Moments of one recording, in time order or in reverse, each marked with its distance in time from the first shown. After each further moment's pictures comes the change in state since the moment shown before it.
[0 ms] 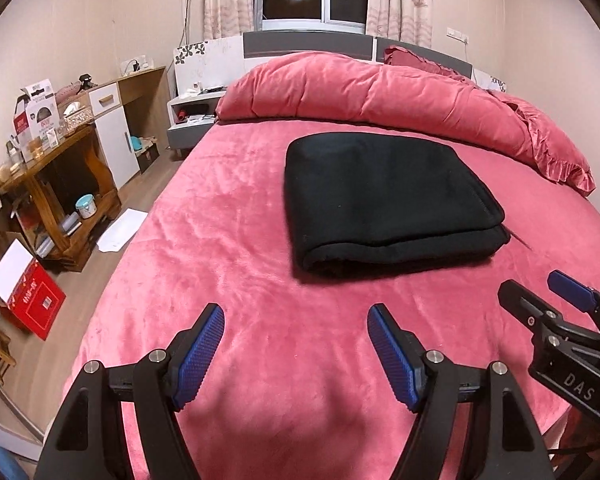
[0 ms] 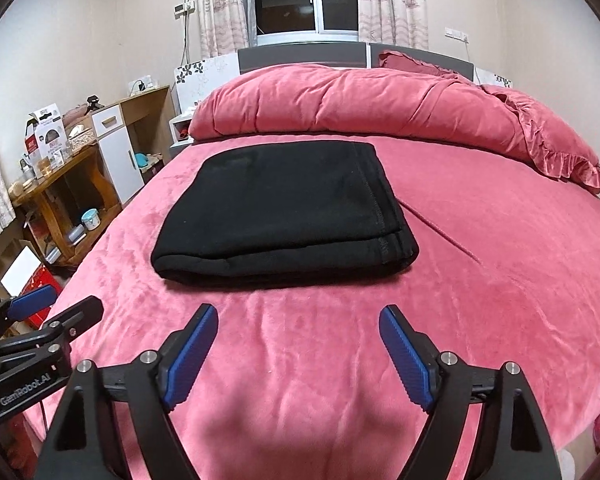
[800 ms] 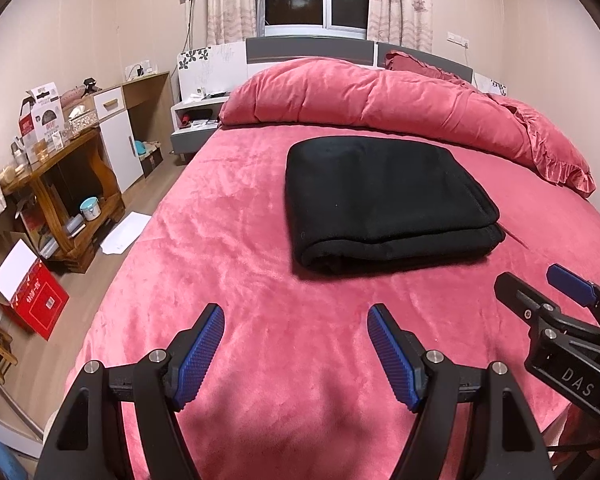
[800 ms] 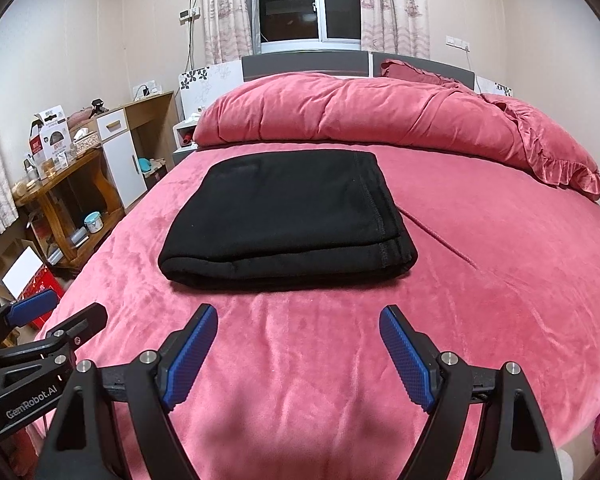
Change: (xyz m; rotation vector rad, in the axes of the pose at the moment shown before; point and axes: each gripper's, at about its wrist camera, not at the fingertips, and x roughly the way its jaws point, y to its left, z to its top) left arm -0.012 -0.006 -0.009 -0.008 -0.019 0.006; right arm -0.009 0.001 -0.002 -0.011 -0.028 0.005
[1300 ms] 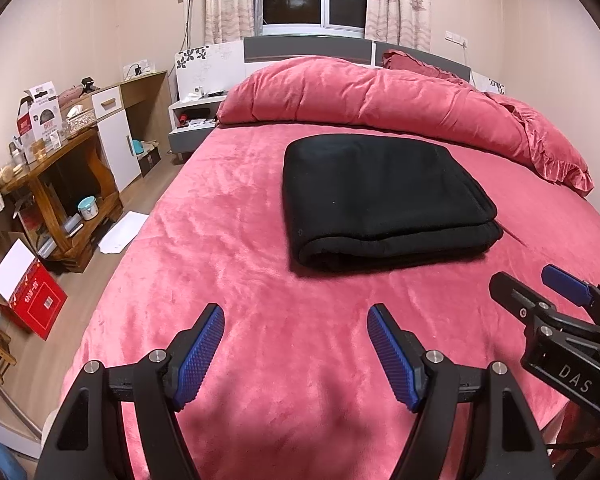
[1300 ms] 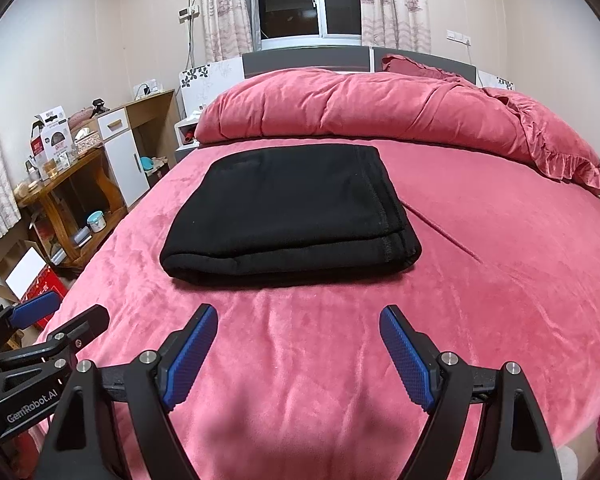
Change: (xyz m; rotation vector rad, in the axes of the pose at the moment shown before) left arm 0.000 0.000 -0.002 0.005 0.002 -0.006; right arm 0.002 0.001 -0.003 0.012 0.014 0.012
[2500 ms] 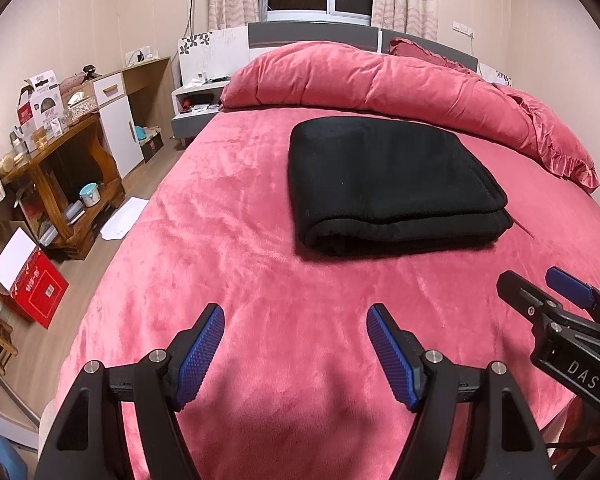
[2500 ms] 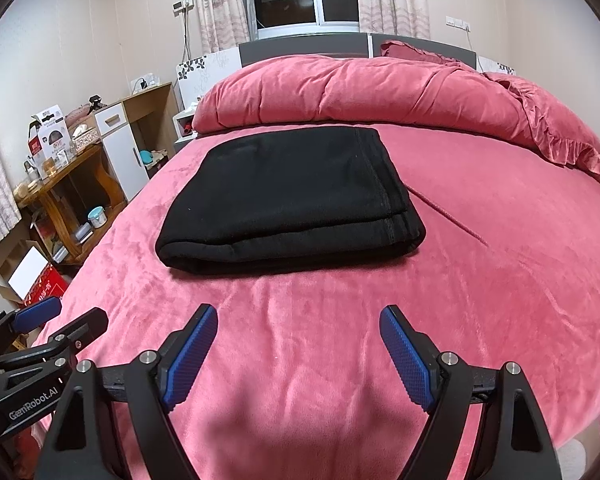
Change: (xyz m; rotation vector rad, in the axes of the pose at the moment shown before) left arm 0.012 0.002 -0.005 -0.014 0.057 0.012; right arm 0.009 -0.003 -0.006 0.026 0.045 0.006
